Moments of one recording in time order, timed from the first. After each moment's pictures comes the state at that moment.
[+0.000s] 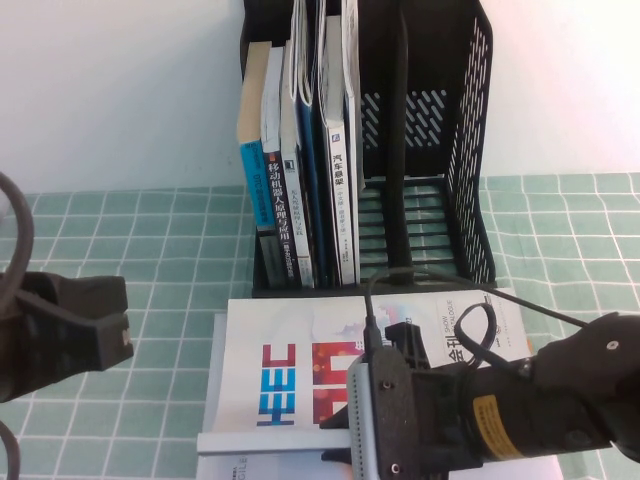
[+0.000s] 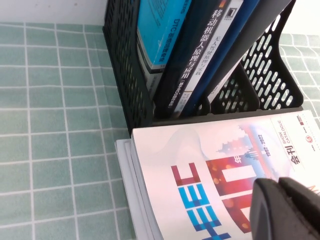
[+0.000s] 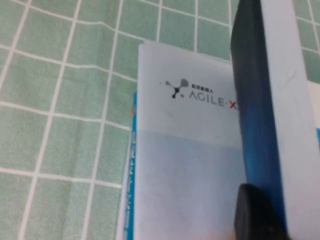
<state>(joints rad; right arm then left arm) 0.79 1.56 -0.77 -1.73 -0.40 0.96 -0.63 0.79 -0.85 0.19 0.72 -0.64</state>
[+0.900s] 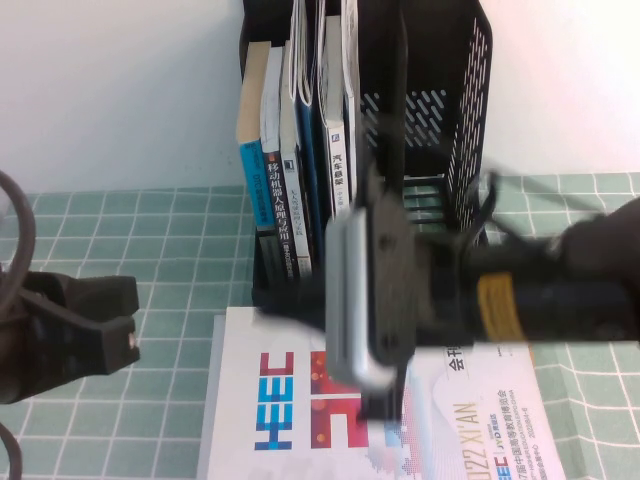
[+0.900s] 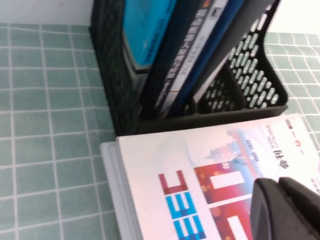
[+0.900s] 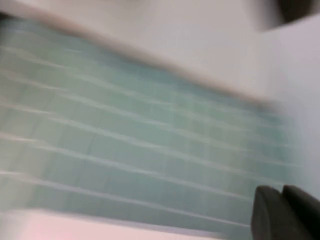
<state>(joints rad) 0.78 1.46 -1.01 -1.76 -0.50 1.06 -0.63 0.79 -0.85 0.14 0.70 -0.60</state>
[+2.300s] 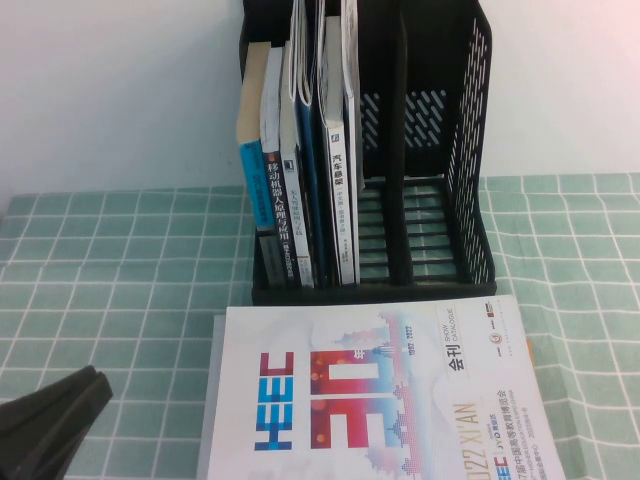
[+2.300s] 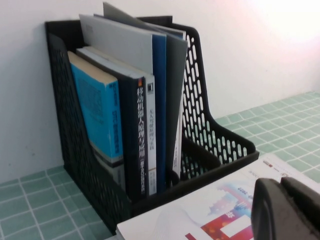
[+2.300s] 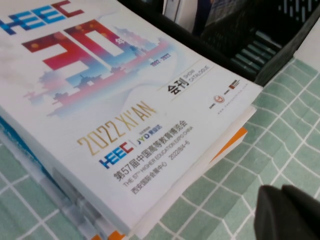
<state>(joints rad) 0.76 0.35 -0.24 -0.40 0.48 0.17 -0.63 0.33 -0.28 0.06 0.09 -0.16</state>
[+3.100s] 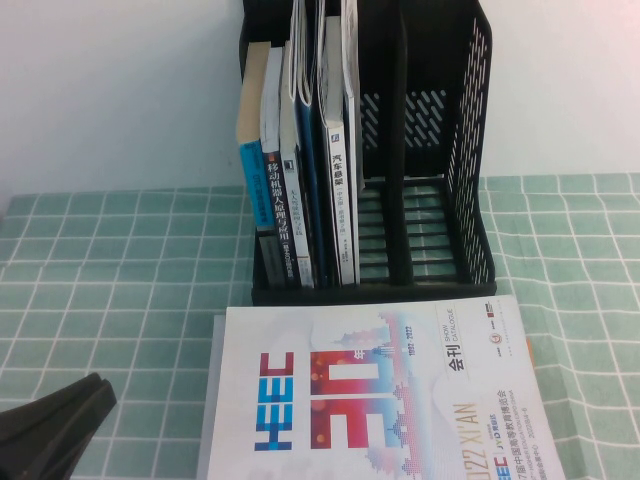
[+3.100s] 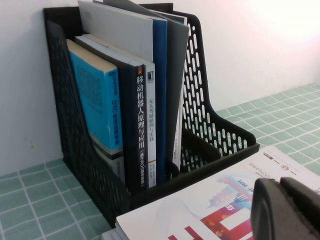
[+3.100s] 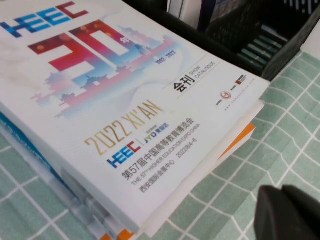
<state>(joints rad) 0.76 0.34 -0.22 -0.37 0.47 0.19 -0.63 0.33 -0.26 0.06 0.09 -0.16</state>
